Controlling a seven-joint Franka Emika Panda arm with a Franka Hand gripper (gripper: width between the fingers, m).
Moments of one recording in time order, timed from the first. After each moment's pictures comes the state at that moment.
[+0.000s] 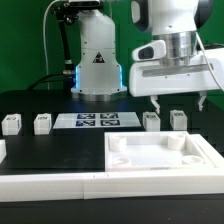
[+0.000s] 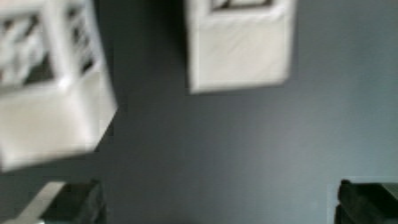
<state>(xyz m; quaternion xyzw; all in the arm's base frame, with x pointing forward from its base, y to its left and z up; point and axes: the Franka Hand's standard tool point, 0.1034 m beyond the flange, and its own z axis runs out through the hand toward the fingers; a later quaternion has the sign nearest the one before) 0.404 0.160 0.042 -1.00 0.07 -0.02 0.05</state>
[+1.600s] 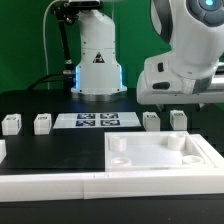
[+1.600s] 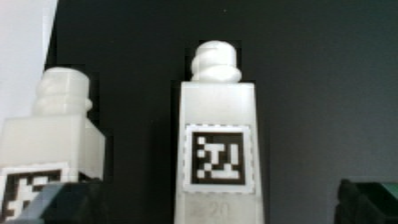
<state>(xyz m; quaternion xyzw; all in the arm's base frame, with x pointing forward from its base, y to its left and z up) 0.374 0.166 0.037 -0.92 0.04 0.39 0.03</state>
